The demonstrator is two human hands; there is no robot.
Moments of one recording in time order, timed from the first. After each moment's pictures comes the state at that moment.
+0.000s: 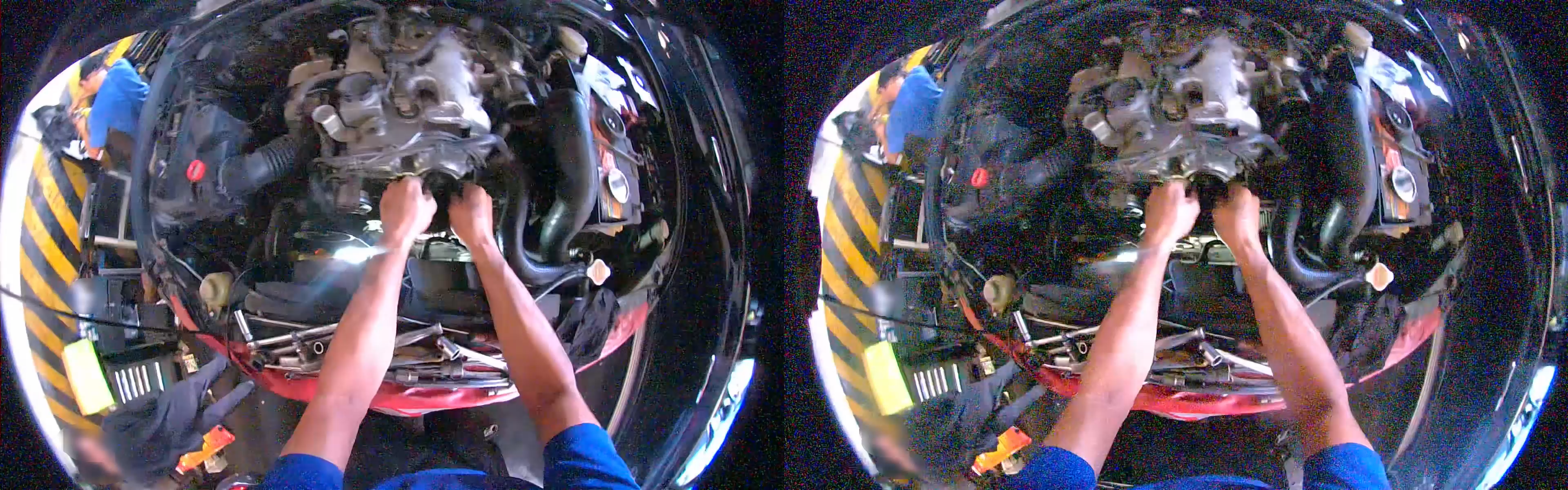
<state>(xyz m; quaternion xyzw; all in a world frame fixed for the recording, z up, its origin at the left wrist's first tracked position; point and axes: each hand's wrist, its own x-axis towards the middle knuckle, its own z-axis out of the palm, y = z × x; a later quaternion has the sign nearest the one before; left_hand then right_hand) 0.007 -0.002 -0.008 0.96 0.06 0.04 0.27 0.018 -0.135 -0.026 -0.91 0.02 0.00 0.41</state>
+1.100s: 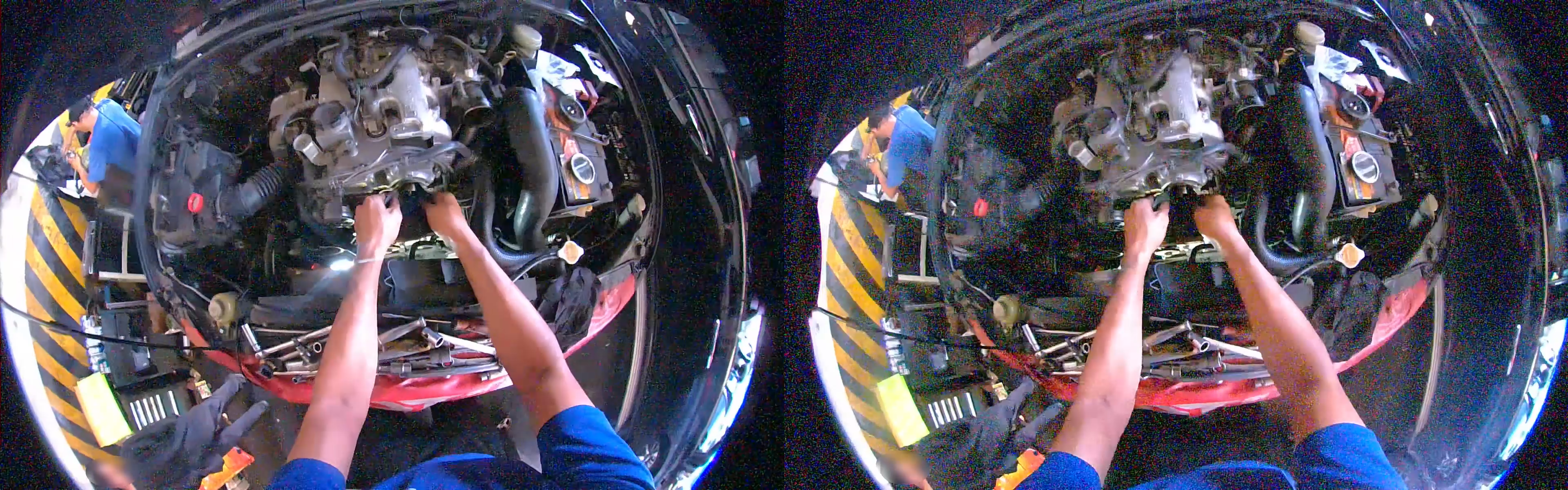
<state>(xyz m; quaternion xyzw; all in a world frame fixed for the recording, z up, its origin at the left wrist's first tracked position) -0.005 0.002 0.017 0.94 0.09 0.04 0.32 0.038 -0.153 -0.090 -0.91 -0.05 0.10 0.40</state>
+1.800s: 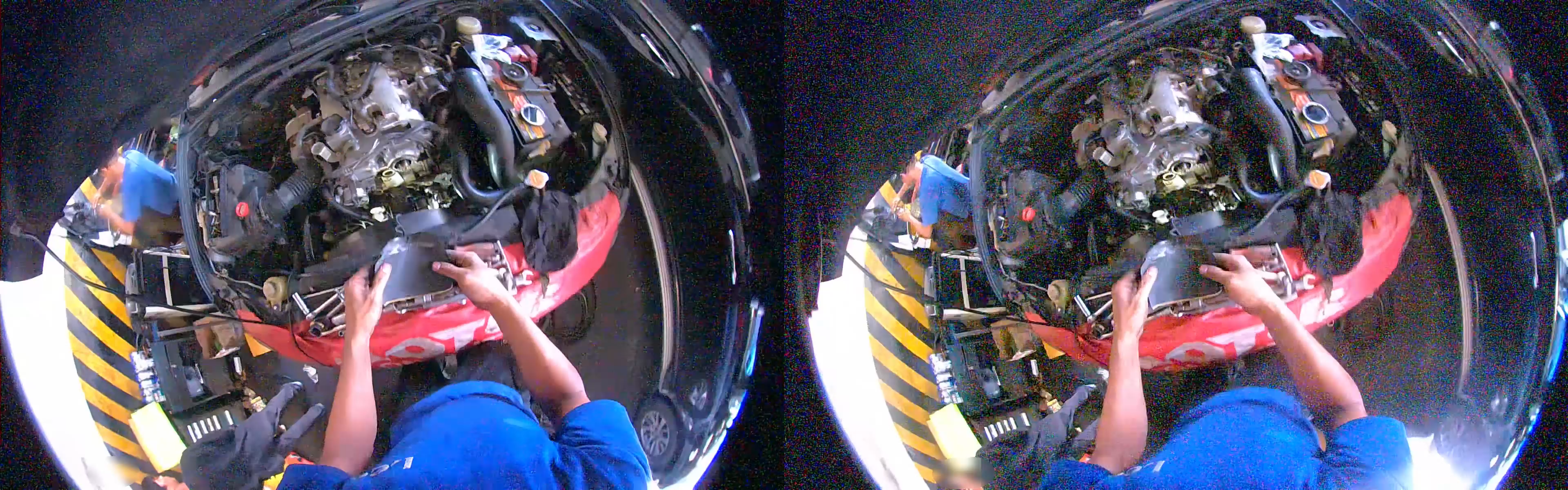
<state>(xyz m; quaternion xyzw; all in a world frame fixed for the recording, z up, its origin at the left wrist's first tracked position) -0.248 0.026 0.168 0.80 0.12 -0.03 0.58 -0.233 -0.188 0.153 -0.62 0.04 0.26 0.74</state>
